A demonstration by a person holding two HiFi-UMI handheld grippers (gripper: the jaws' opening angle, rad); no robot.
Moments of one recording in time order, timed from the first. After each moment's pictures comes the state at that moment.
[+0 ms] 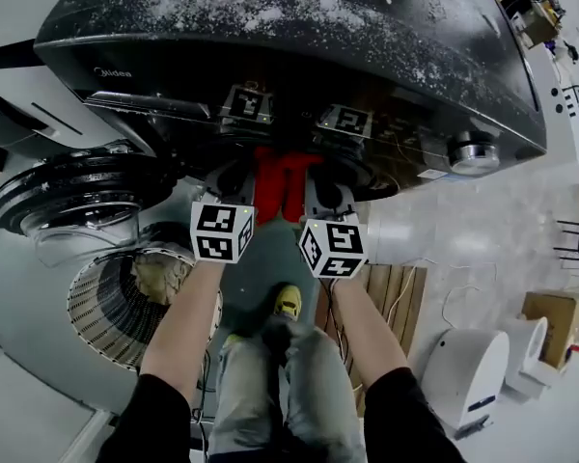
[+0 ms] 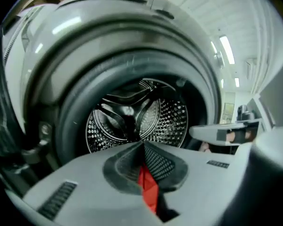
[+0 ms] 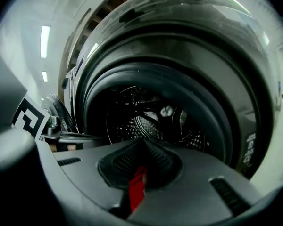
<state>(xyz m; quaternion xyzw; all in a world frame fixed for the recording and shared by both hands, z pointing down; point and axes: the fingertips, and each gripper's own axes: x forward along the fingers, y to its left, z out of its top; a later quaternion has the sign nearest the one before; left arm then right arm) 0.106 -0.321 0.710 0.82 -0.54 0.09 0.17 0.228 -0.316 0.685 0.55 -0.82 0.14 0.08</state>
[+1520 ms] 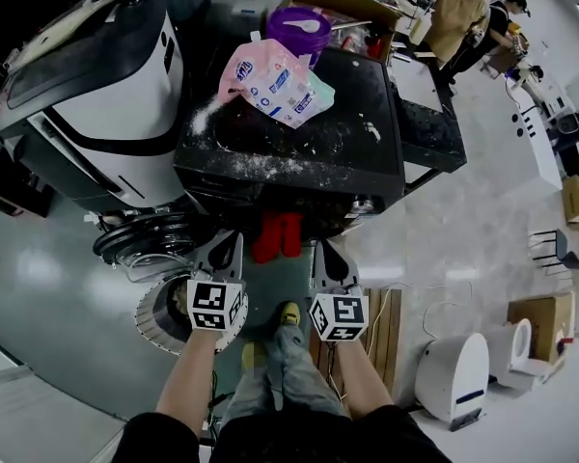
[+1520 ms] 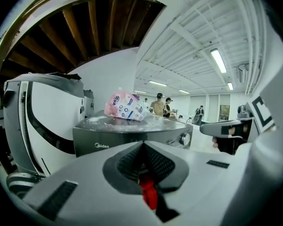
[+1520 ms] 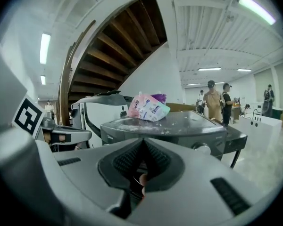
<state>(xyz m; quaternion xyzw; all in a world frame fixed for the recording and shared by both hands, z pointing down) 0.045 -0.186 0.358 0.83 -0.54 0.09 0.12 0.227 -0.176 0.339 0.58 -0.81 0.10 0.07</state>
